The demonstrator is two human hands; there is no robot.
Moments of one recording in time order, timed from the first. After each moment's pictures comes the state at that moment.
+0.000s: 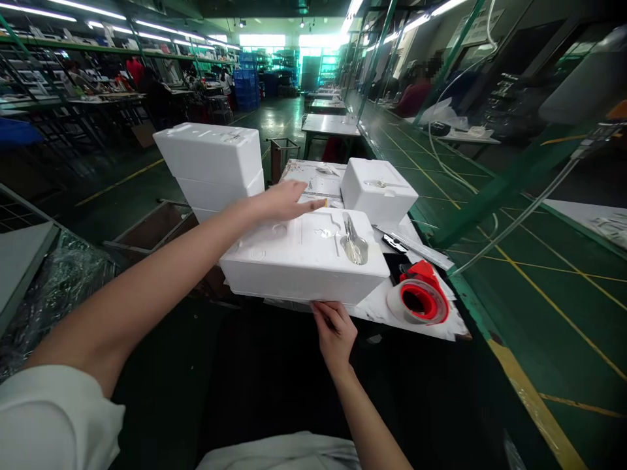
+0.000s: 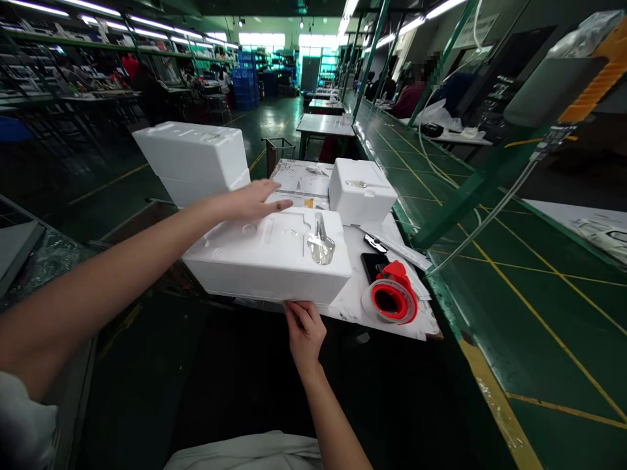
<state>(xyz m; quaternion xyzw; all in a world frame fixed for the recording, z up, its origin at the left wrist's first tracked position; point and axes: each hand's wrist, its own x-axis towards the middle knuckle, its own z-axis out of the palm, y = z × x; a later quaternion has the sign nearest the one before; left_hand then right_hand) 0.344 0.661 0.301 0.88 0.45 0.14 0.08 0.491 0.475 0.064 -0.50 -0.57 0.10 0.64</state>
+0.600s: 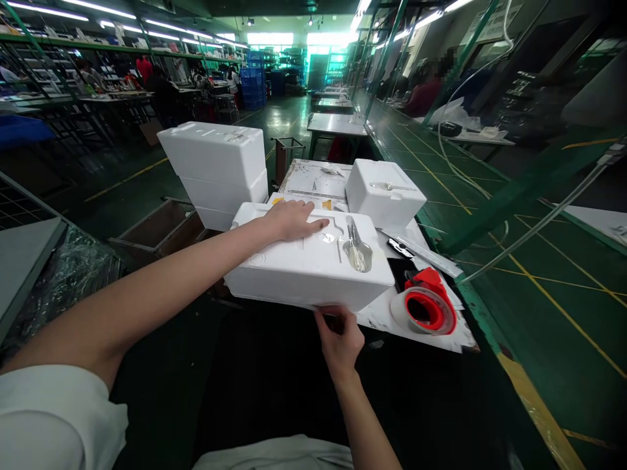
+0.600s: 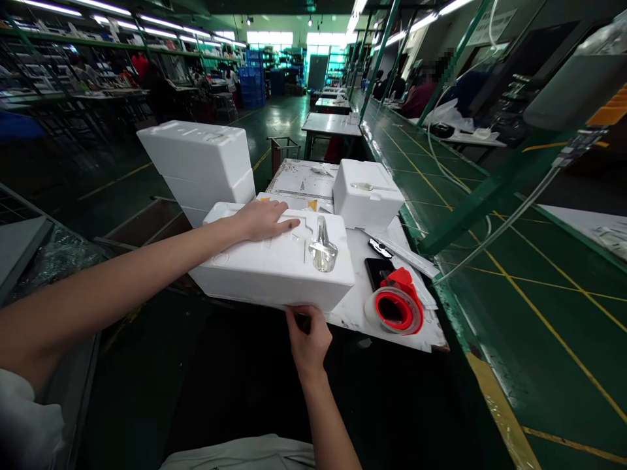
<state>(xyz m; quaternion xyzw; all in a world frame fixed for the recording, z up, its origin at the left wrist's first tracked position) 0.362 0.669 0.264 0.88 0.47 0.04 0.04 0.501 0.479 0.059 -0.56 -0.55 0.05 0.61</state>
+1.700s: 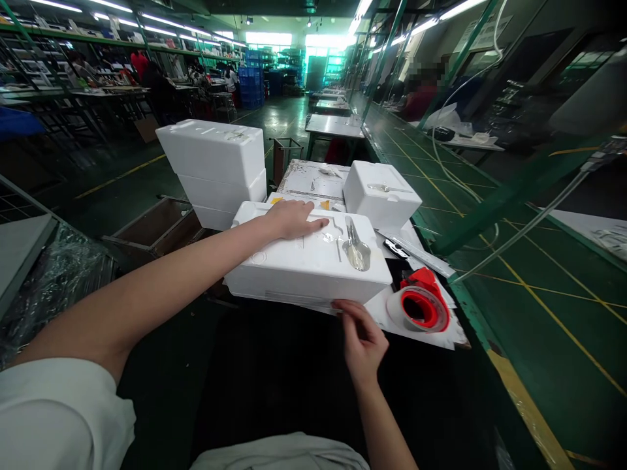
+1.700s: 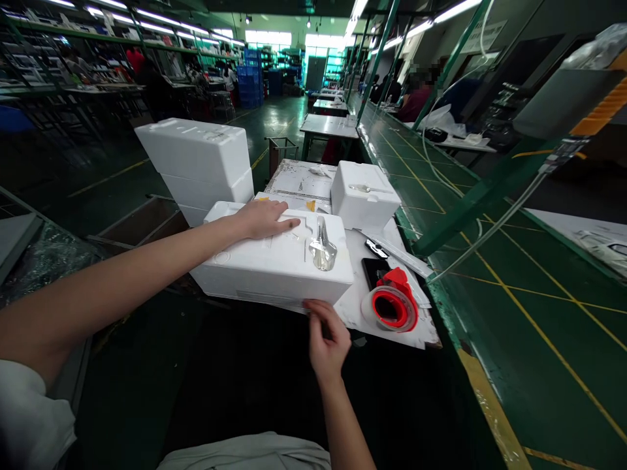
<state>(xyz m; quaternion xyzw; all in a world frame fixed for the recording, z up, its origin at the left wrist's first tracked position) 0.361 0.672 0.265 0.88 0.47 0.02 0.05 0.529 0.464 0.093 -0.45 -0.55 0.20 0.68</state>
